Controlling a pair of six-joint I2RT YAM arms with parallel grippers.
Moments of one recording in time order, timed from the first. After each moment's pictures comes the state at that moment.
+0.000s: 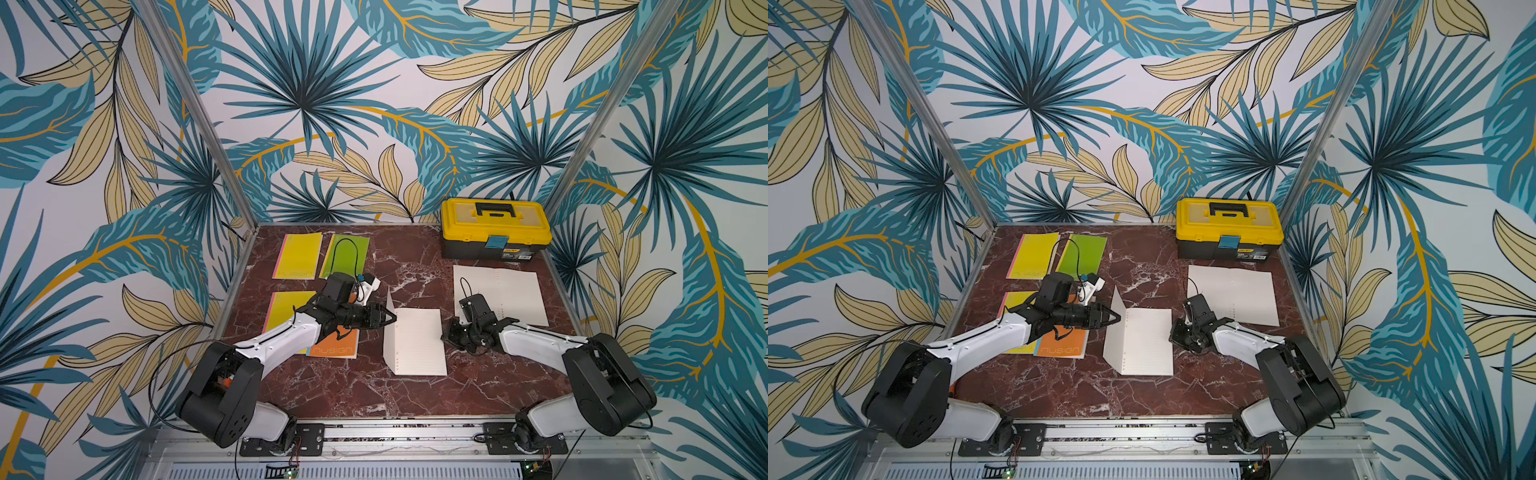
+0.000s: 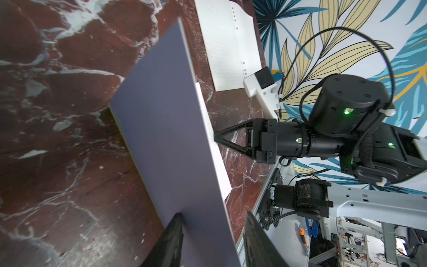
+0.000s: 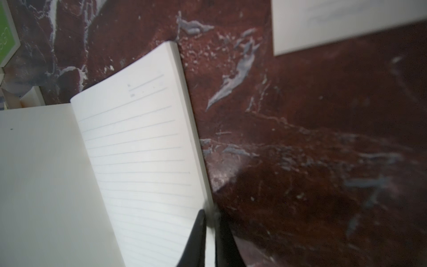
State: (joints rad) left arm -0.47 1.44 0.78 -0.05 0.73 -0.59; right arm 0.41 1.48 0.61 -0.18 -0.23 0.81
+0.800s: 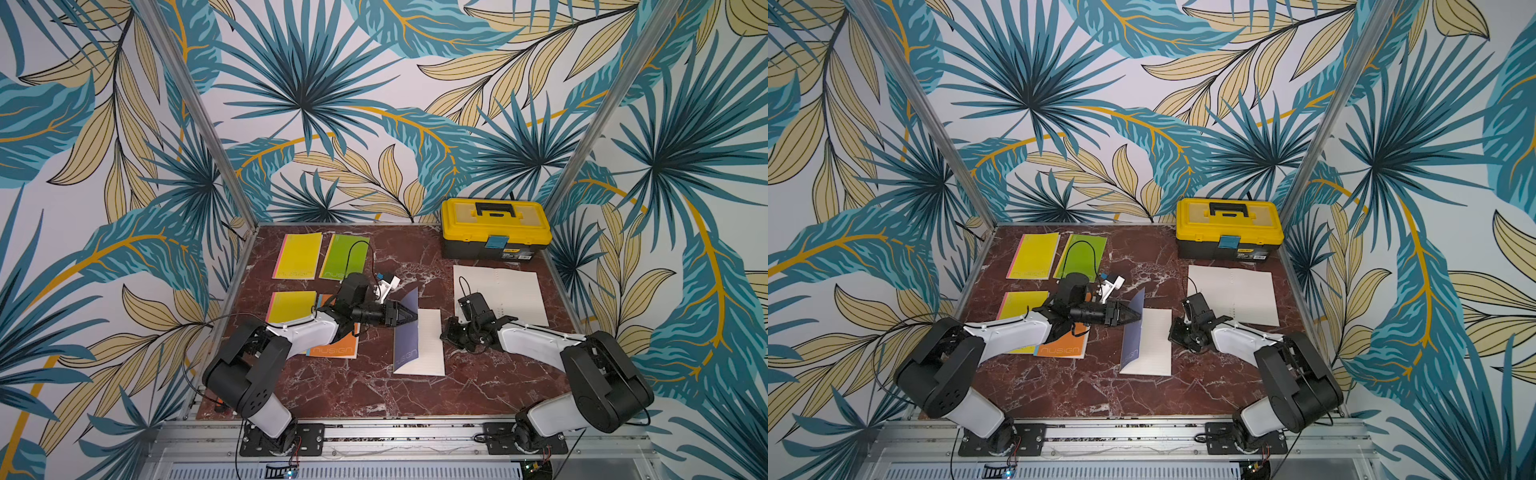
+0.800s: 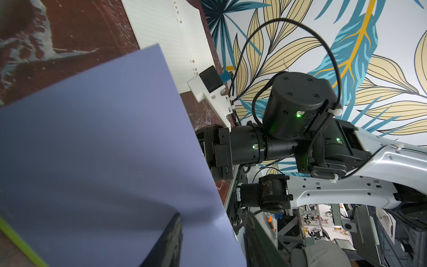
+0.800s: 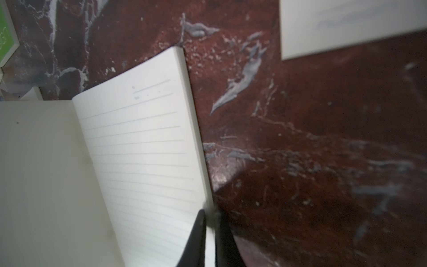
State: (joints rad) left arm -0.56 1.62 0.78 0.35 0.87 -0.78; right arm 0.41 1.49 0.63 -0.20 -0.23 0.81
